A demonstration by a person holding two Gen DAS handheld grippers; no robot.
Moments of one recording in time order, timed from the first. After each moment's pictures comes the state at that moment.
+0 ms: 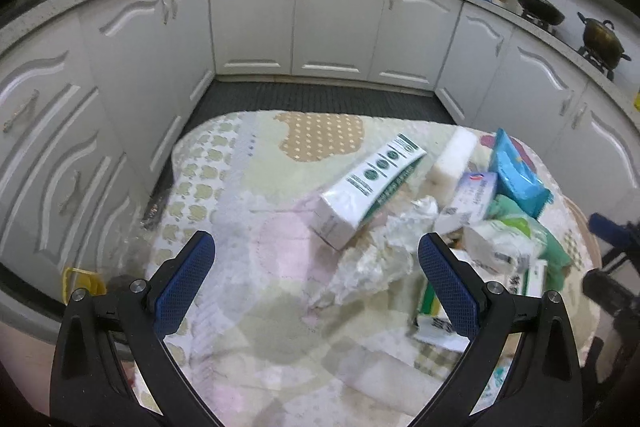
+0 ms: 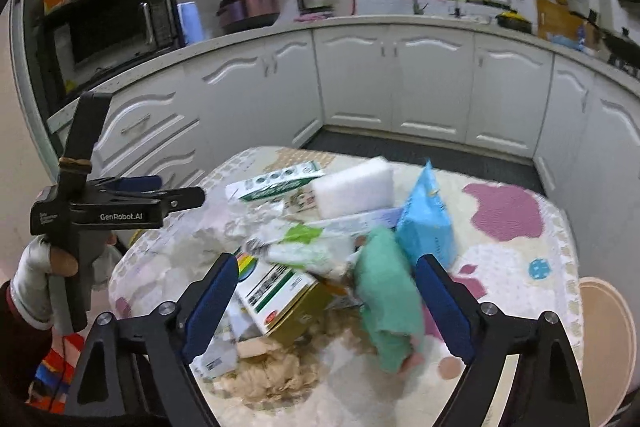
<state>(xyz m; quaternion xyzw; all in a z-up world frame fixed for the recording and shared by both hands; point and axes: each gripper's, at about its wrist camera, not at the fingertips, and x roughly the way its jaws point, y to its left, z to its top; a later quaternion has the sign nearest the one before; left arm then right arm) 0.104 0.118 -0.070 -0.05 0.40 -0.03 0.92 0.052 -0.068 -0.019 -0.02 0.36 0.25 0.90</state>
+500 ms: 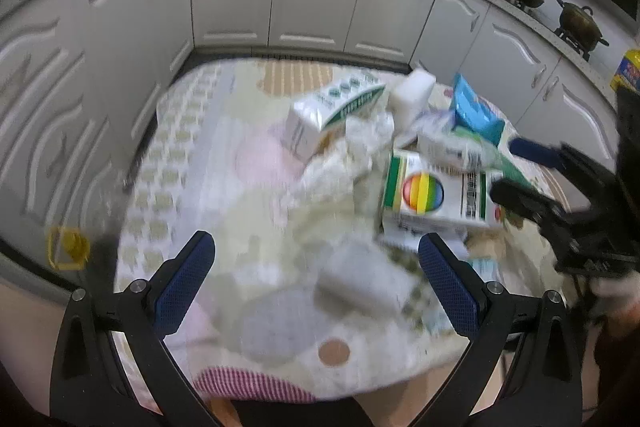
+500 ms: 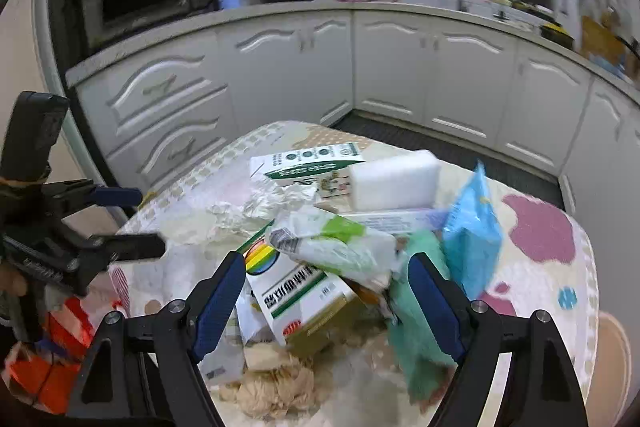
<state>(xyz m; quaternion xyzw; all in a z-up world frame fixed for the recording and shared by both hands) 0.042 0.112 -0.082 -0.07 0.44 -0.08 0.89 0.068 -0.033 -0.036 -0.08 0.37 0.31 0.87</state>
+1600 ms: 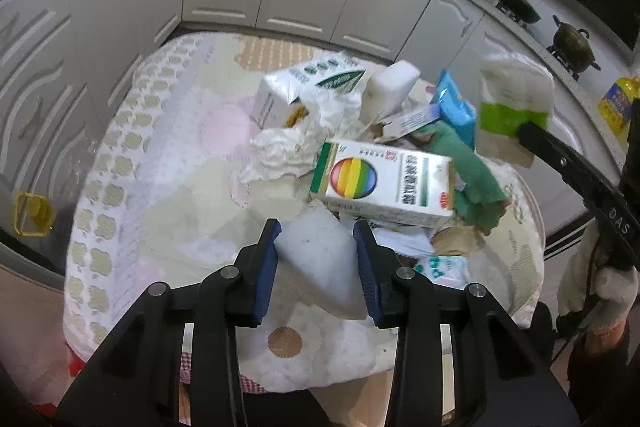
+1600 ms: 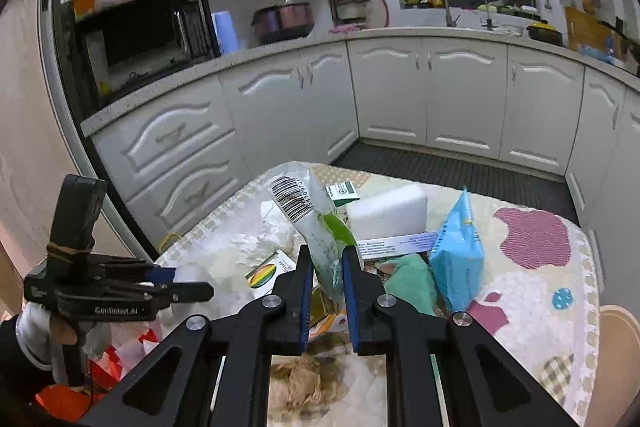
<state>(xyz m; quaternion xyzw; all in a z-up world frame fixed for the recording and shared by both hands) 0.039 0.101 -0.083 -0.12 0.45 -0.10 0.88 0.052 -0.065 0.003 0.00 0.33 0.31 0.89</state>
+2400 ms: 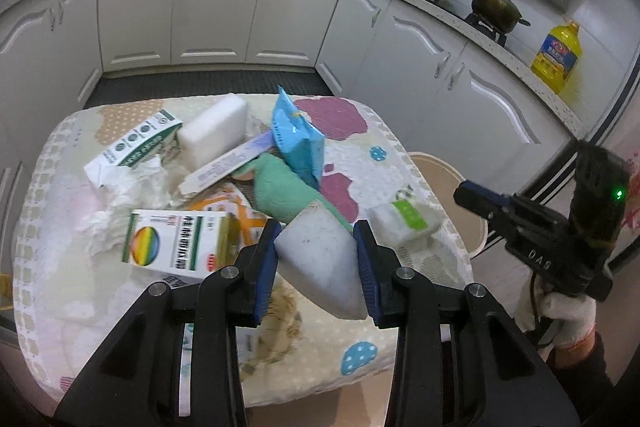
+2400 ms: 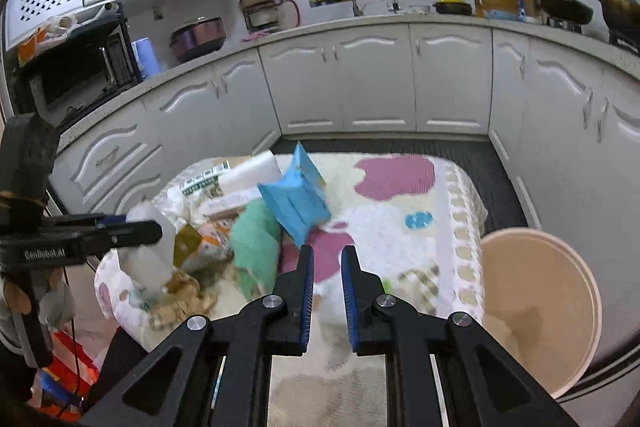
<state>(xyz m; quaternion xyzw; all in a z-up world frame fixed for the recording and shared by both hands) 0.051 -0.035 -0.030 -0.07 0.41 -0.22 0.88 0.018 -0.213 -0.008 0.04 0.36 0.19 0.91</state>
